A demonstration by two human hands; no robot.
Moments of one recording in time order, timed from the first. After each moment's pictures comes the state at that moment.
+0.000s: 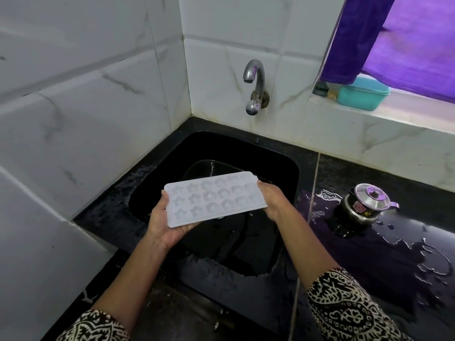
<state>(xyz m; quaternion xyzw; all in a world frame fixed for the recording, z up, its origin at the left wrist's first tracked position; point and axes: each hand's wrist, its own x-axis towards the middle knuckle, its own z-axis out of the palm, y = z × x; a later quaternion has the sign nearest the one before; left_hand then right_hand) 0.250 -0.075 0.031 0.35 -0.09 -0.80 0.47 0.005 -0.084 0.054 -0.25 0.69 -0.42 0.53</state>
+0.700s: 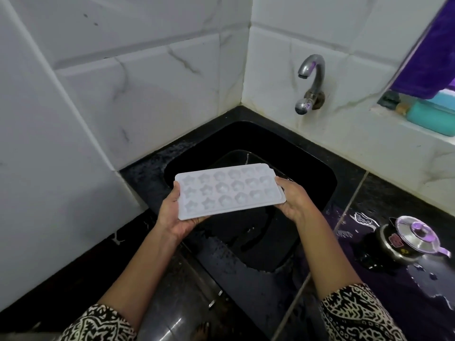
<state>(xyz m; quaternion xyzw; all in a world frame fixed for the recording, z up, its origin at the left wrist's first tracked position) 0.251 -0.017 0.039 0.38 -0.04 -0.72 0.58 0.007 -0.076 0.078 -0.33 0.58 -0.41 0.63</state>
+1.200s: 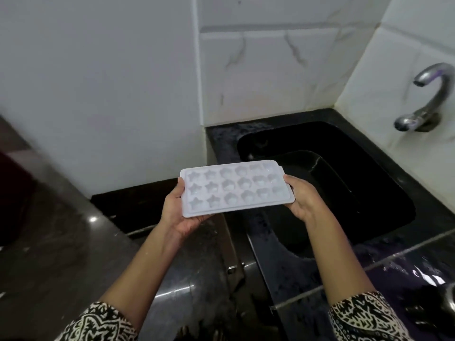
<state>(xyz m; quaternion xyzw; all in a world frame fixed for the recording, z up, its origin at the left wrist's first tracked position) 0.270 0.142 0.034 0.34 0.05 -0.59 0.73 0.076 -0.024 0.077 -0.45 0.49 -0.25 0.71</state>
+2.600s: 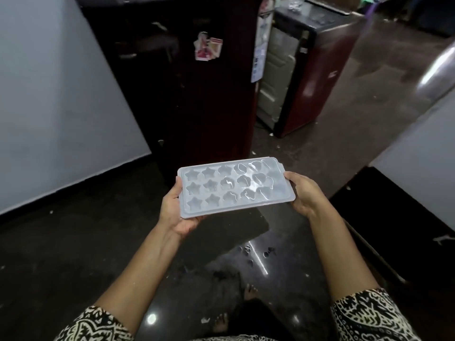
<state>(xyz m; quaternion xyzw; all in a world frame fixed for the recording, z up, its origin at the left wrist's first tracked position) 0.119 0.776 0.037 0.27 0.31 0.01 0.91 0.251 0.554 0.049 -0.64 0.12 0.27 0.71</state>
